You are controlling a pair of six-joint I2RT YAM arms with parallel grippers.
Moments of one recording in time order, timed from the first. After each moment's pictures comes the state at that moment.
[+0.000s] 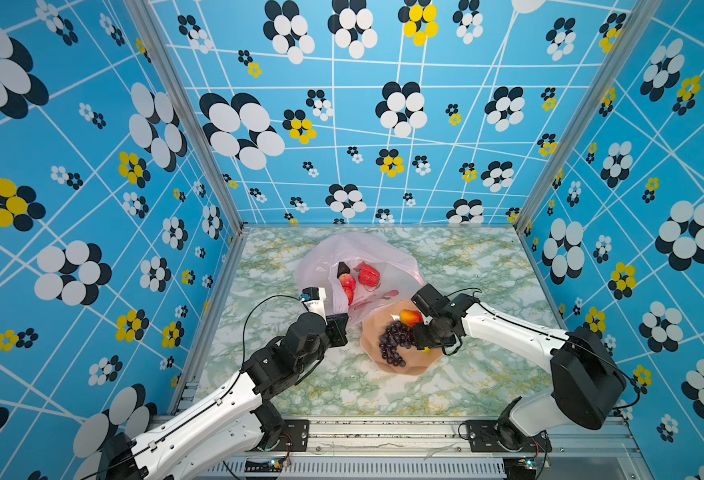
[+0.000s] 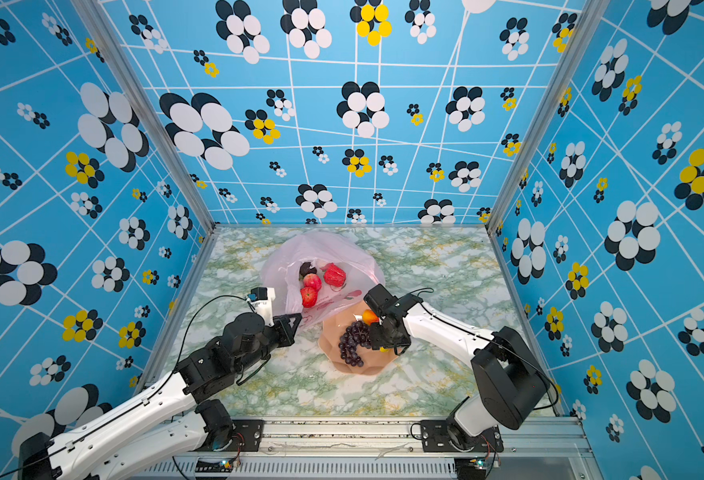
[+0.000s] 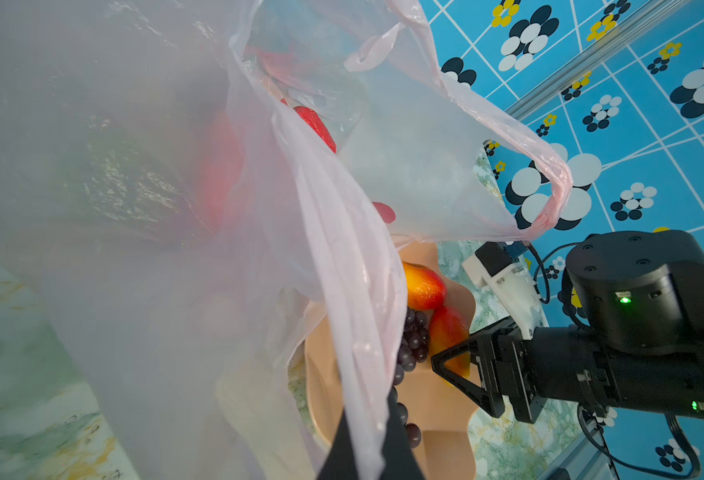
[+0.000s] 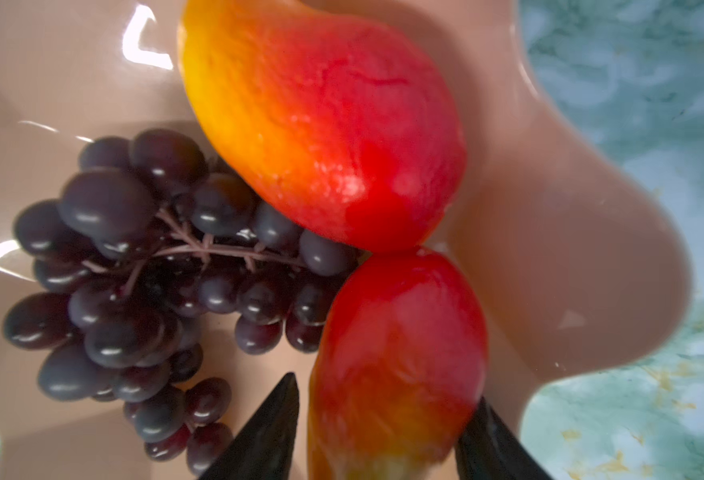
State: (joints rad) left arm -0.81 0.79 0.59 -0.24 -0.19 -0.84; right arm 0.69 1.53 0.98 -0.81 0.01 0.53
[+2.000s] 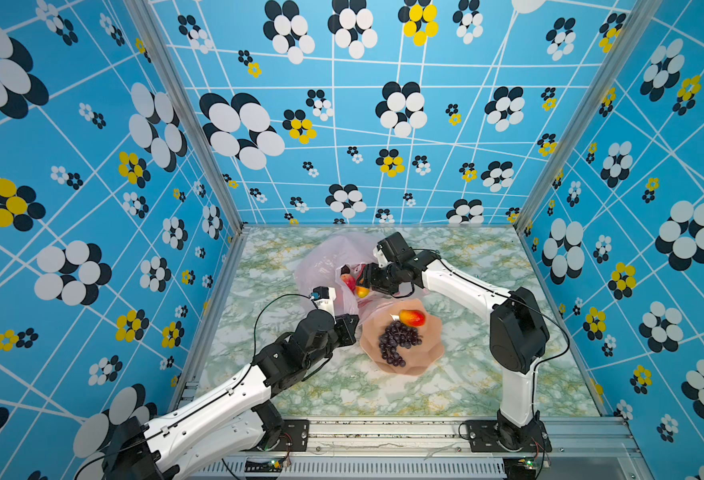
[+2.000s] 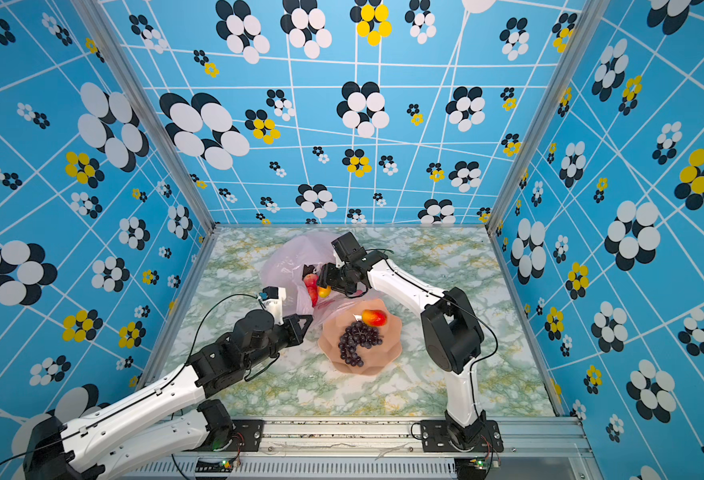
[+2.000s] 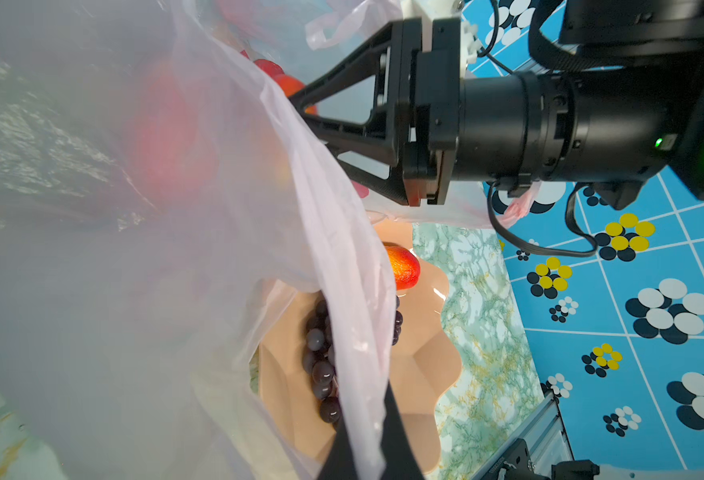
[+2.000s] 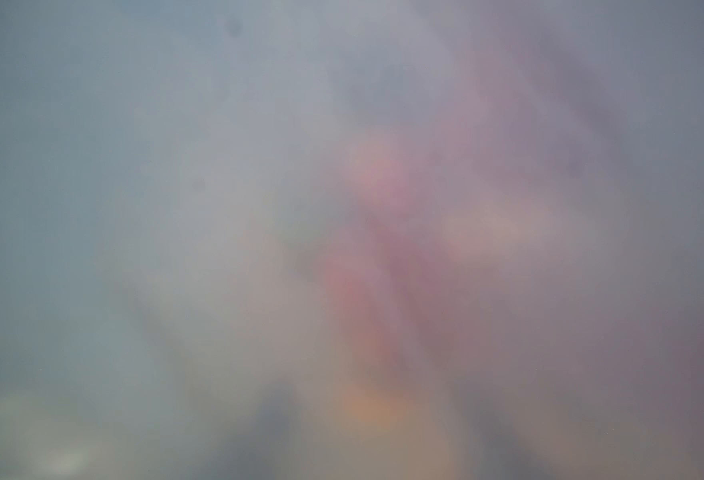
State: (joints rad) left arm -0.83 0.88 0.60 -0.17 -0.12 -0.91; right arm 0.67 1.97 1.66 -0.57 -0.30 0.72
